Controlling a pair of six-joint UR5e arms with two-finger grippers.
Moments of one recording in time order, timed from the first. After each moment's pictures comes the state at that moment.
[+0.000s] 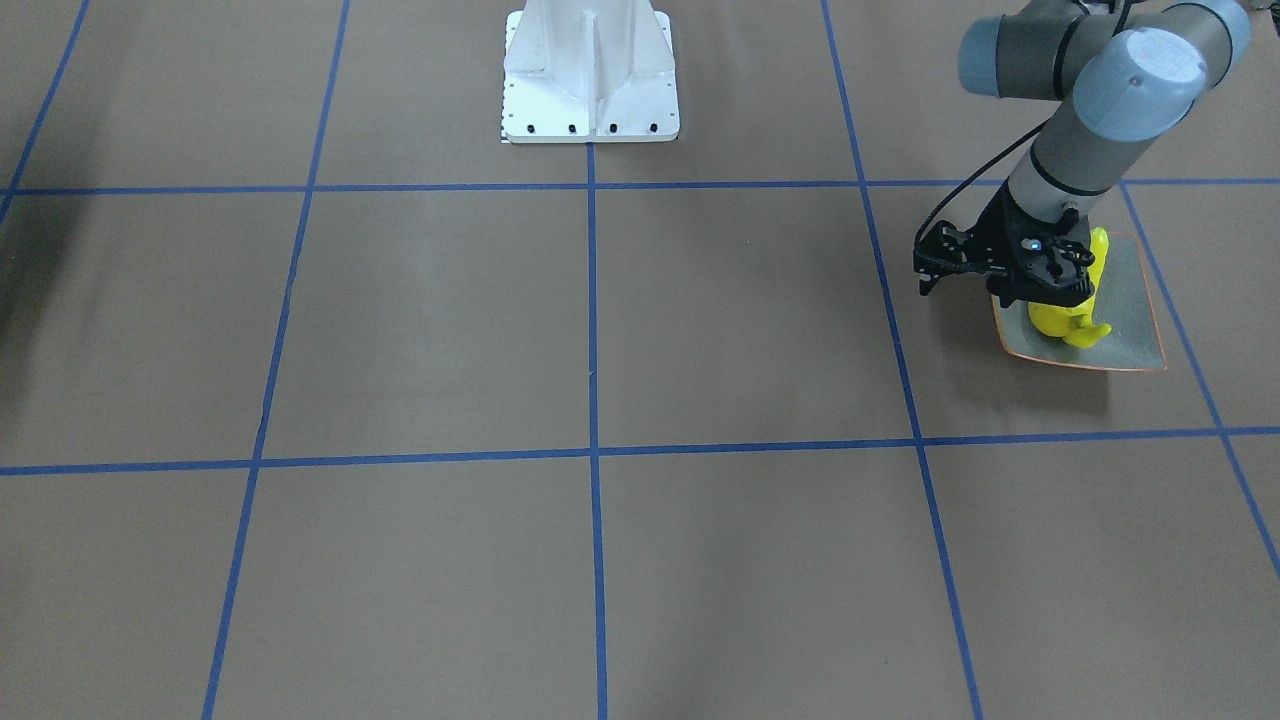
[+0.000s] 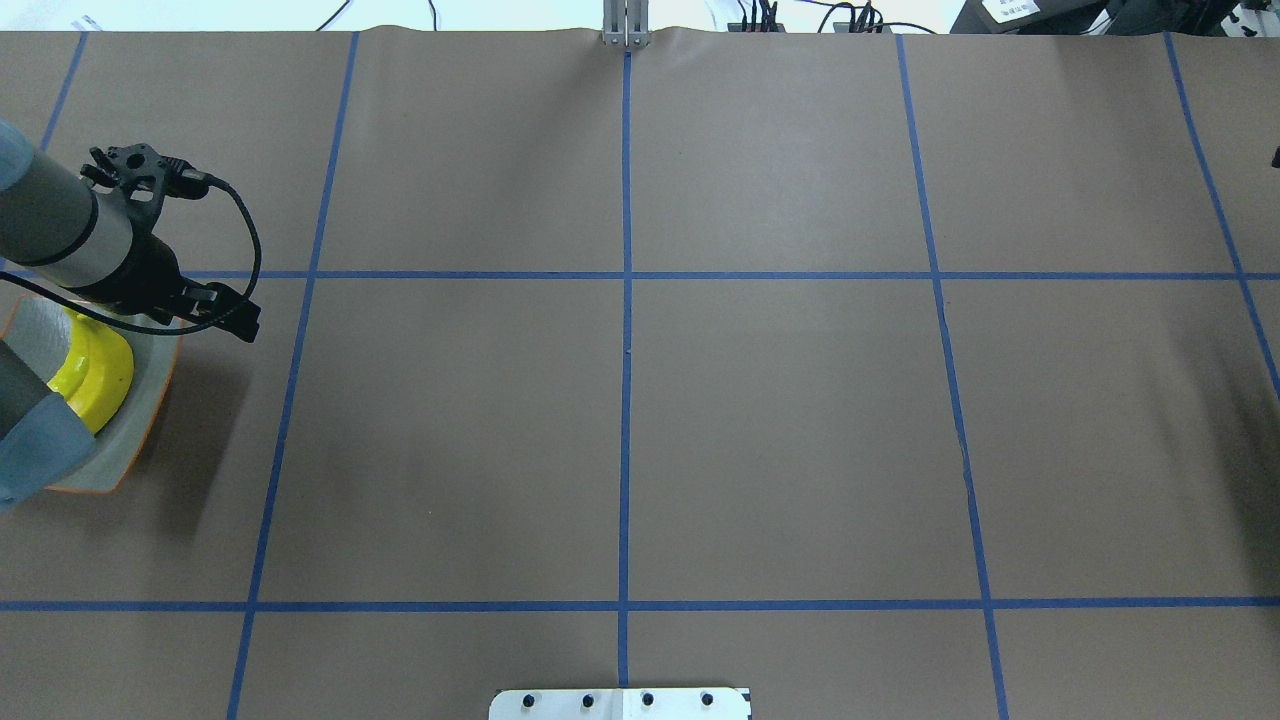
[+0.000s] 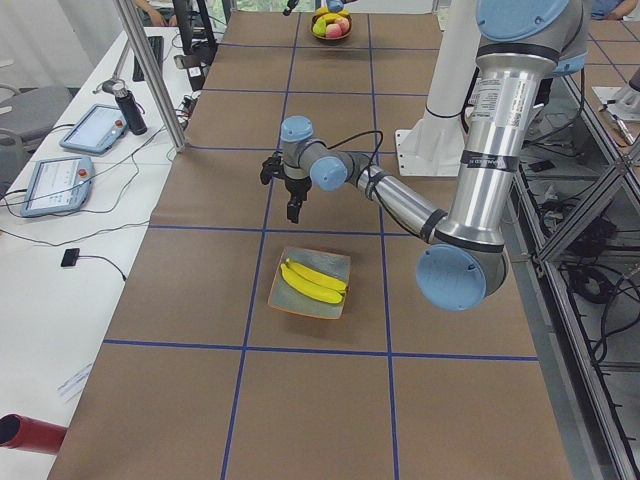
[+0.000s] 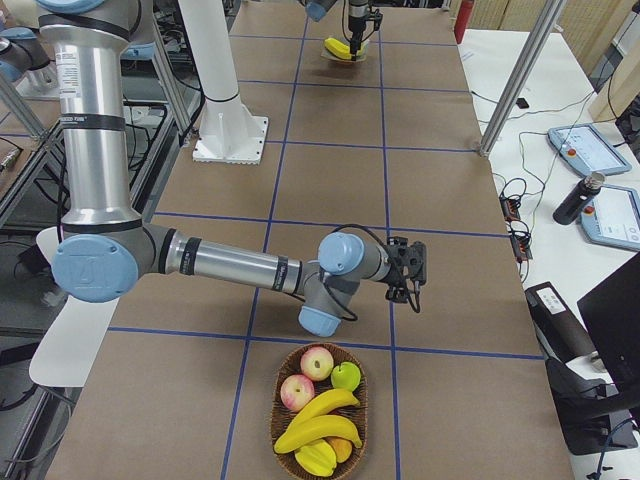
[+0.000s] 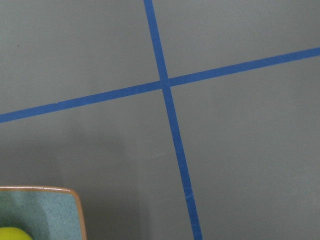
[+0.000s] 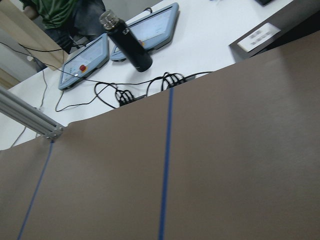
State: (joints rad) left arm -0.89 -1.75 -1.91 -1.68 -2.12 -0.67; right arm 1.45 -1.59 1.33 -0.22 2.24 0.96
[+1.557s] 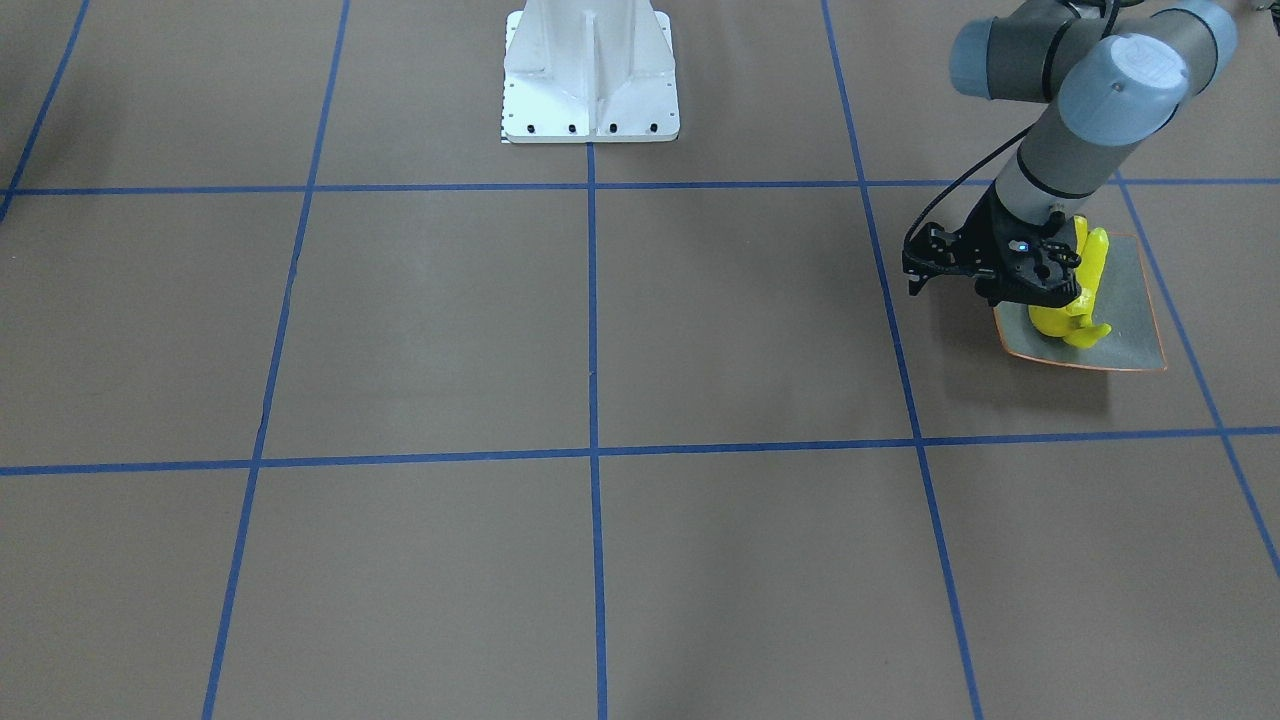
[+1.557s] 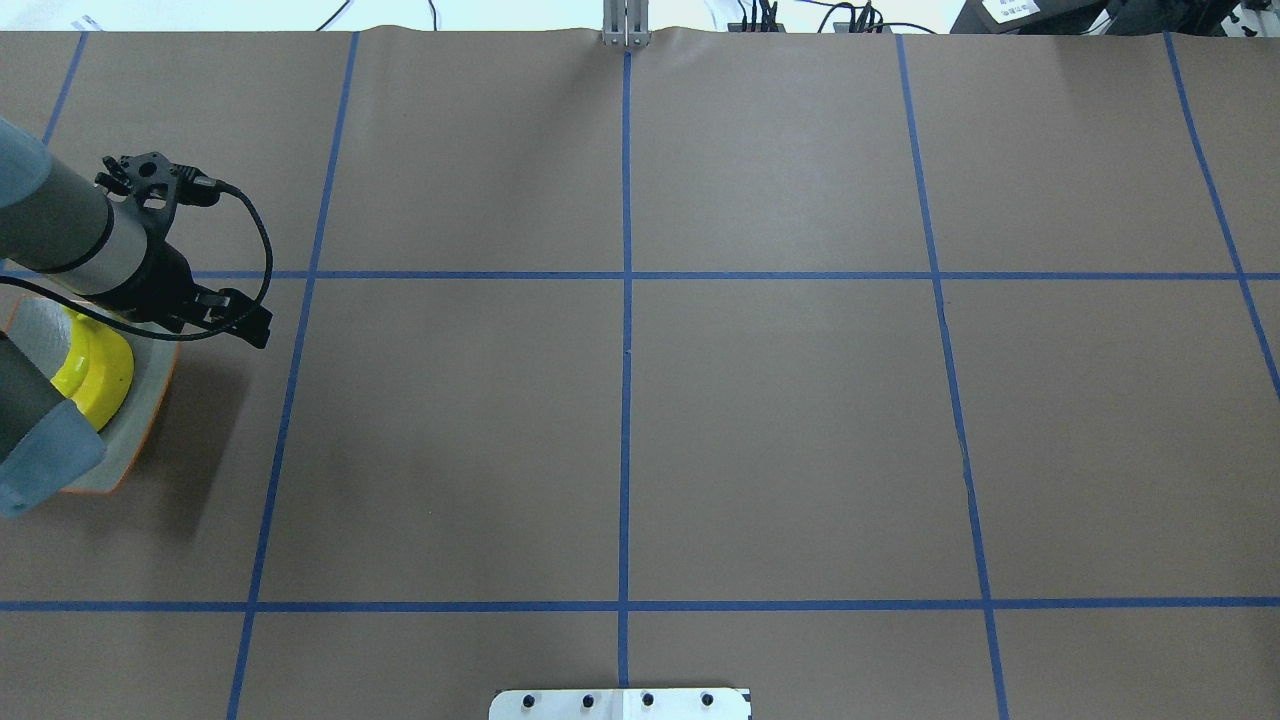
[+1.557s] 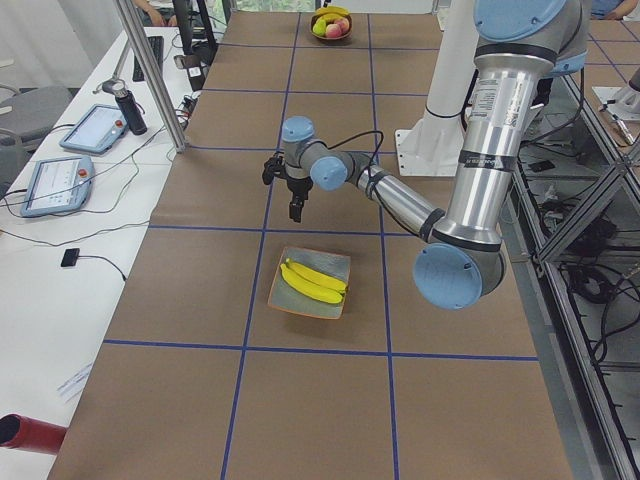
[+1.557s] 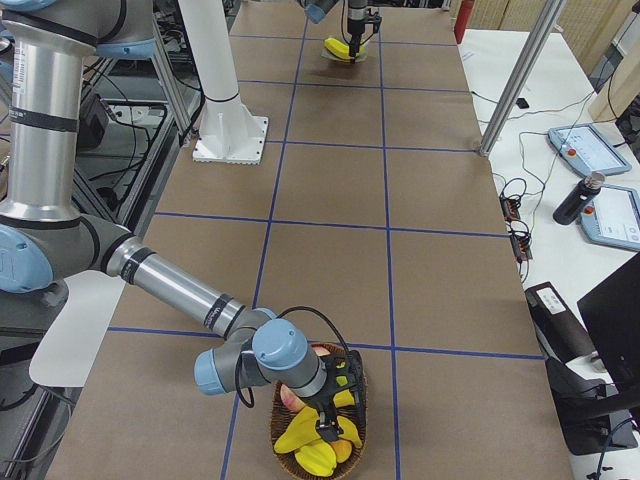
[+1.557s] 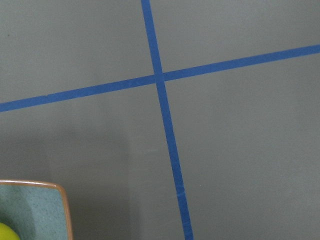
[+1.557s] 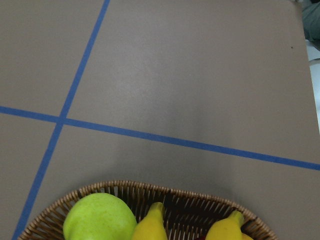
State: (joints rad) left arm -0.87 -1.75 -1.90 -1.68 -2.12 -0.71; right arm 1.68 -1.75 1.29 -0.76 2.16 0.04
